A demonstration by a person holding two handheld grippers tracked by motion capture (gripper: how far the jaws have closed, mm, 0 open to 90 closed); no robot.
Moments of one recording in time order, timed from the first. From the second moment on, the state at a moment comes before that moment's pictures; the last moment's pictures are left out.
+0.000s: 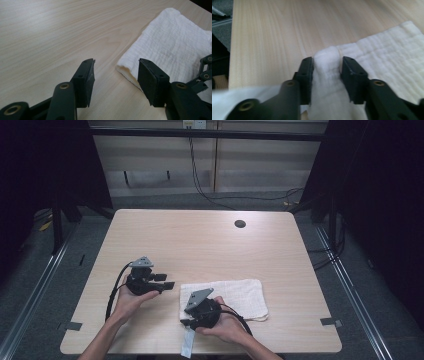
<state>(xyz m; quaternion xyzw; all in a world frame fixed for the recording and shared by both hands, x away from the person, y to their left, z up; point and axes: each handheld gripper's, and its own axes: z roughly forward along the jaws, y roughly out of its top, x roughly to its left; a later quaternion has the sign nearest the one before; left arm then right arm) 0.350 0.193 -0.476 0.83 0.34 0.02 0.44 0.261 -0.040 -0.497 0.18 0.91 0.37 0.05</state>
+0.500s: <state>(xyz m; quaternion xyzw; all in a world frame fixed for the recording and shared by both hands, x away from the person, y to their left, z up) 0.370 0.169 -0.473 0.85 0.32 0.03 0.42 0.271 -0.046 -0.498 0.21 0.90 0.37 0.04</state>
